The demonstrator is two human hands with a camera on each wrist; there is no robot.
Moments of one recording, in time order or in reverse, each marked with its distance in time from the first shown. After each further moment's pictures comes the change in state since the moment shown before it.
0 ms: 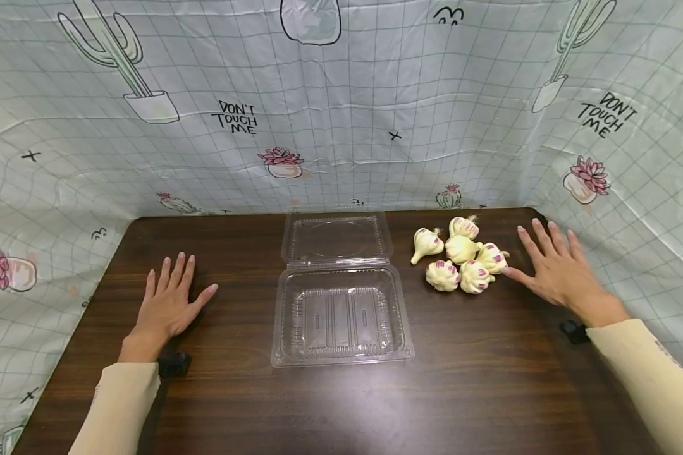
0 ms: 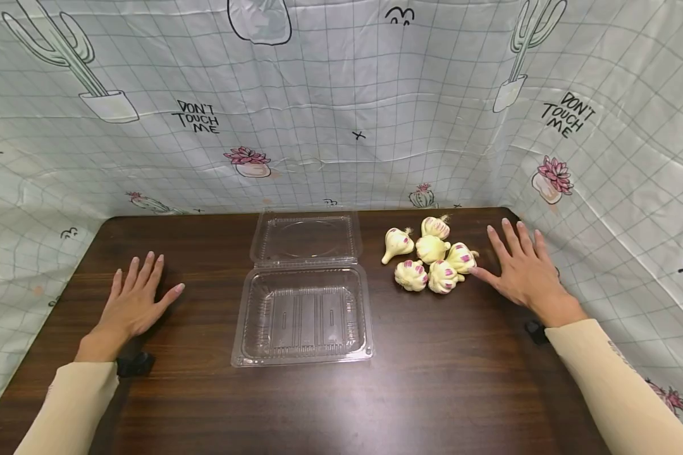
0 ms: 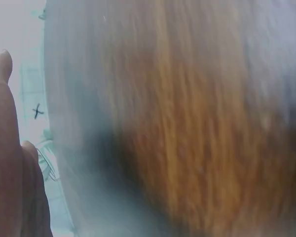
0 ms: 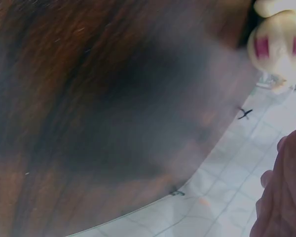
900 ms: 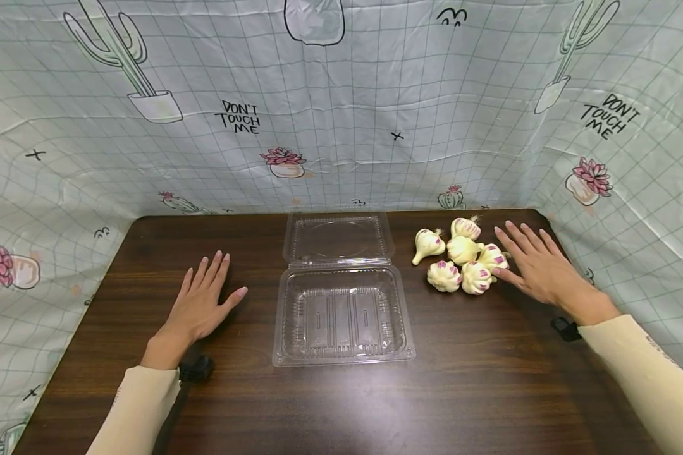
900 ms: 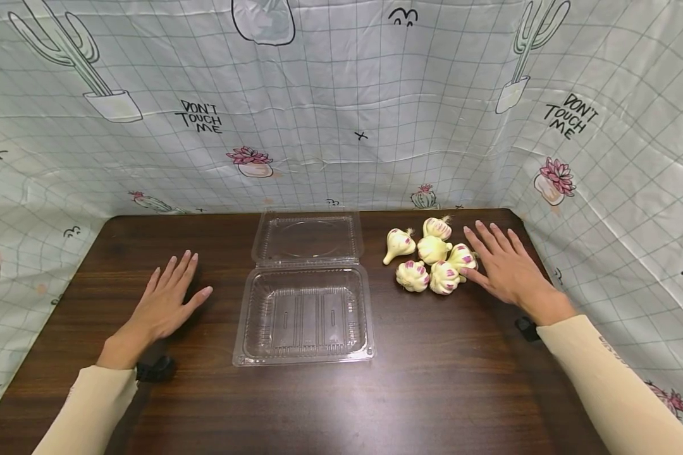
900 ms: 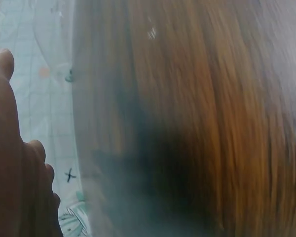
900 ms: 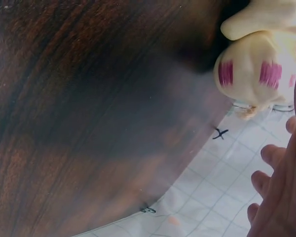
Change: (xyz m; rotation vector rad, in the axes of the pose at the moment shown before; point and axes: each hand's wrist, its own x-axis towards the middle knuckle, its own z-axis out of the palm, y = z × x) left_hand -0.004 0.052 0.004 -0.057 -0.017 0.096; right_hand 0.012 -0.024 -0.006 0.004 0.080 -0.197
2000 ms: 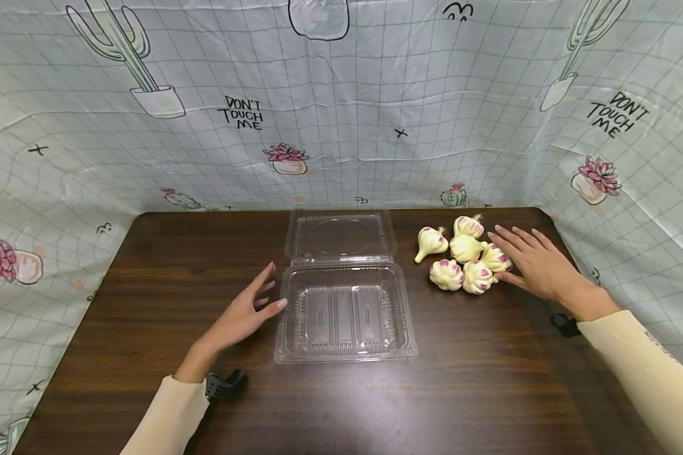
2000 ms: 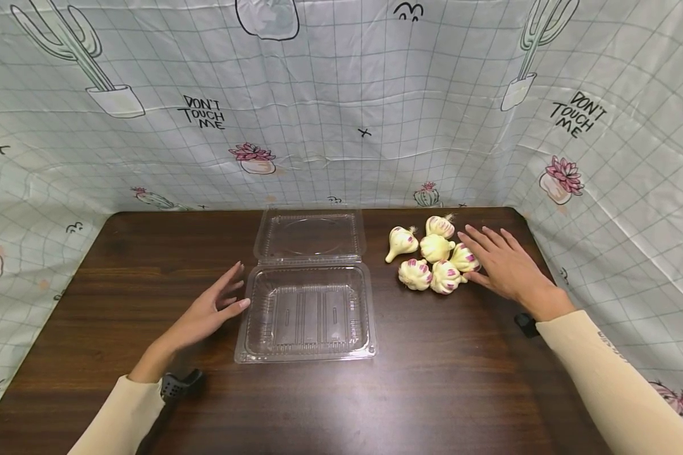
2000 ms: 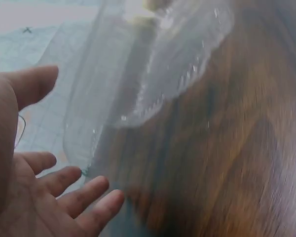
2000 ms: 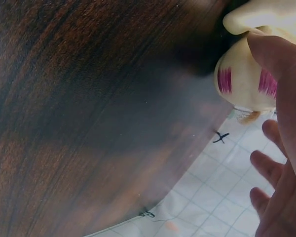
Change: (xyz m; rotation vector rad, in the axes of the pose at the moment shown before) left_hand -0.003 0.062 0.026 -0.691 -0.070 0.094; right_hand 0.009 0.005 0.007 -0.060 0.130 -0.205
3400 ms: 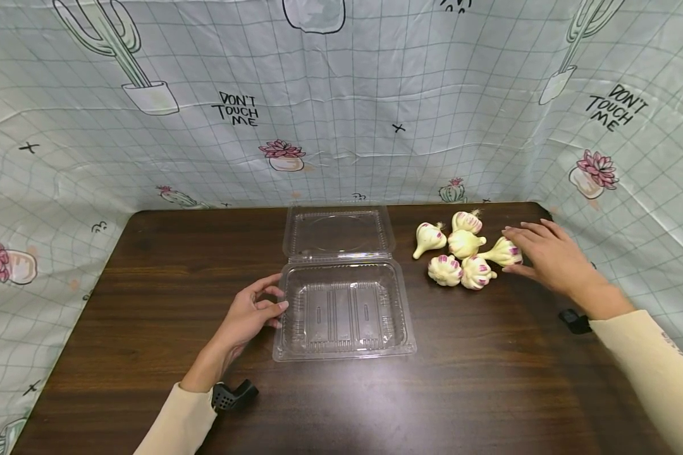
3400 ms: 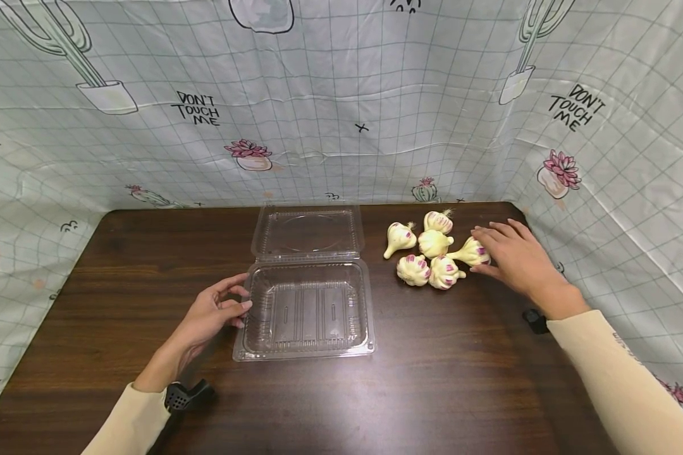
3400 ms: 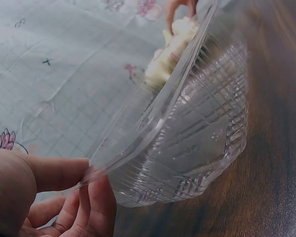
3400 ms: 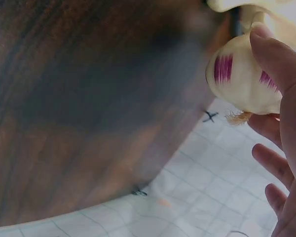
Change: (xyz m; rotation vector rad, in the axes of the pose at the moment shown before) left_hand 0.001 0.017 0.021 -0.434 0.106 -0.201; right_hand -0.005 0.007 -0.017 0.023 0.085 -0.001
